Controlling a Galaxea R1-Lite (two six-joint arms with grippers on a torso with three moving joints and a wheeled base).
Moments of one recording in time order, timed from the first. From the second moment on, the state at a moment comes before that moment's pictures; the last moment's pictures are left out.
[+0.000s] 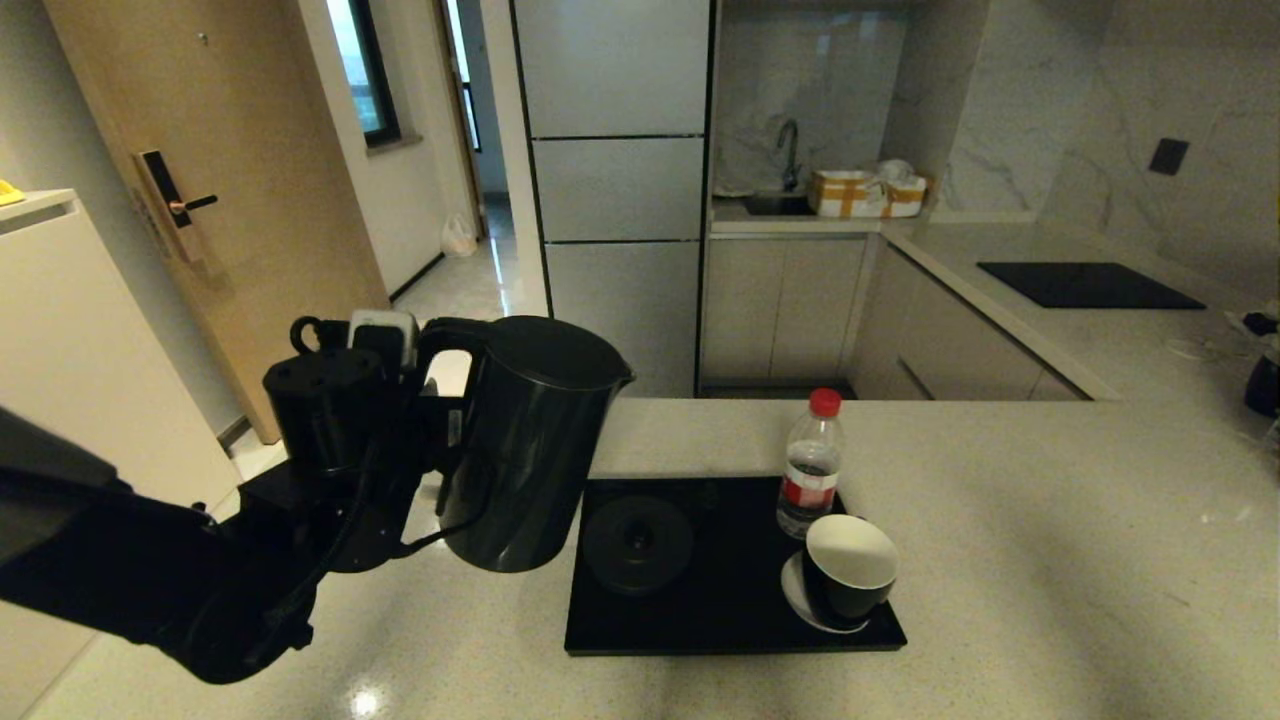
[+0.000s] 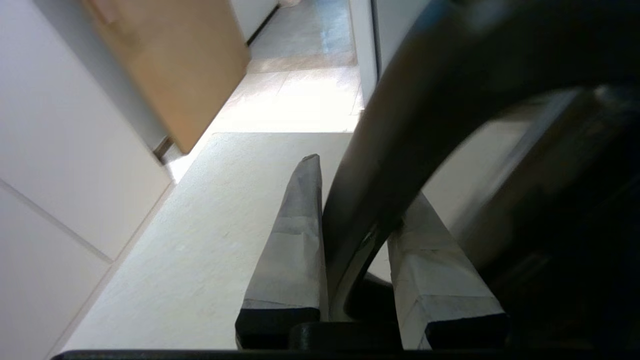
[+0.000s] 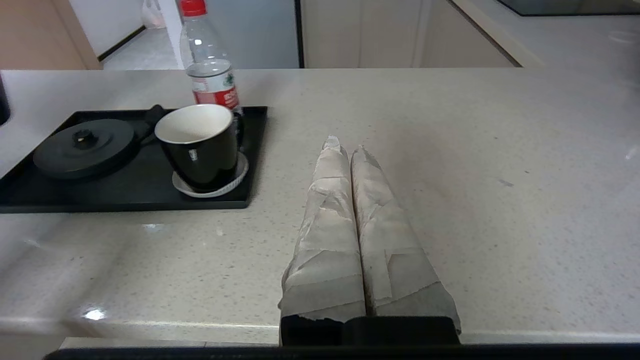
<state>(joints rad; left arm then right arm) -0.43 1.83 -0.67 -1.10 0.62 0.14 0.00 0.00 0.00 0.00 0.00 -0.03</state>
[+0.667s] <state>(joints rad) -0.61 1.92 -0.75 -1.07 0.64 0.14 0.00 0.00 0.00 0.00 0.00 -0.03</state>
